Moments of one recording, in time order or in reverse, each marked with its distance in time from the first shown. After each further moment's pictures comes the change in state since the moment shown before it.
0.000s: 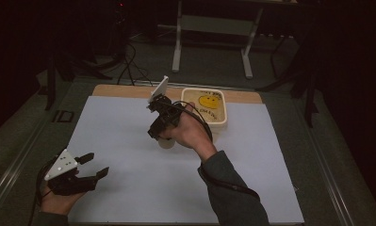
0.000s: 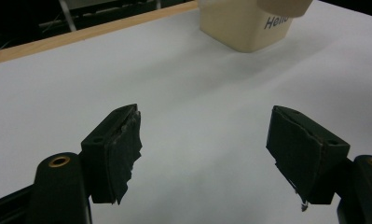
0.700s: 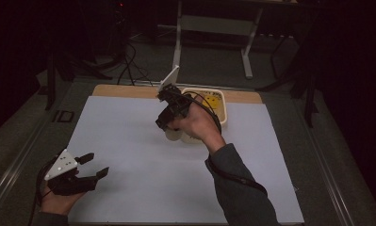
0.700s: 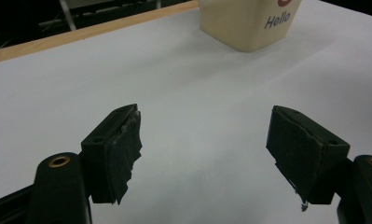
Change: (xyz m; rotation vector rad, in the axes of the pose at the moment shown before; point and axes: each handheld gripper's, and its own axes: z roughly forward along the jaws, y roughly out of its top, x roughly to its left) left arm 0.000 0.000 0.000 0.001 0.000 -0.003; right arm -0.024 0.001 -0.023 -0.017 -0.019 0.046
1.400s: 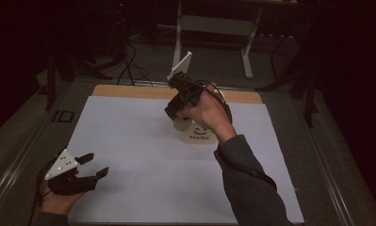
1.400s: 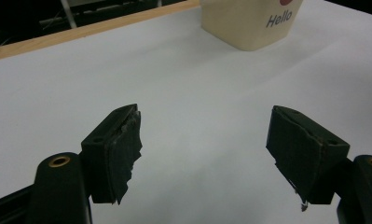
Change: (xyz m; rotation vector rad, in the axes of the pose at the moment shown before) left arm 0.001 0.000 0.000 0.004 0.003 -0.006; right arm -0.027 0.003 -0.027 -0.018 -0.024 0.053
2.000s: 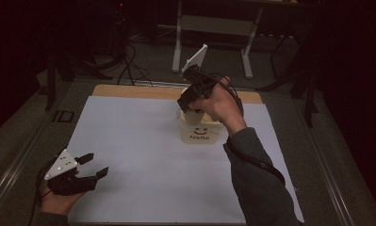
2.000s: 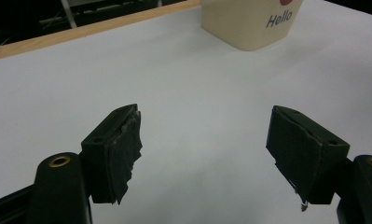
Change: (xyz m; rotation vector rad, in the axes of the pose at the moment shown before) left arm 0.000 0.000 0.000 0.003 0.001 -0.001; right arm -0.035 -0.001 -0.009 0.009 -0.025 0.087
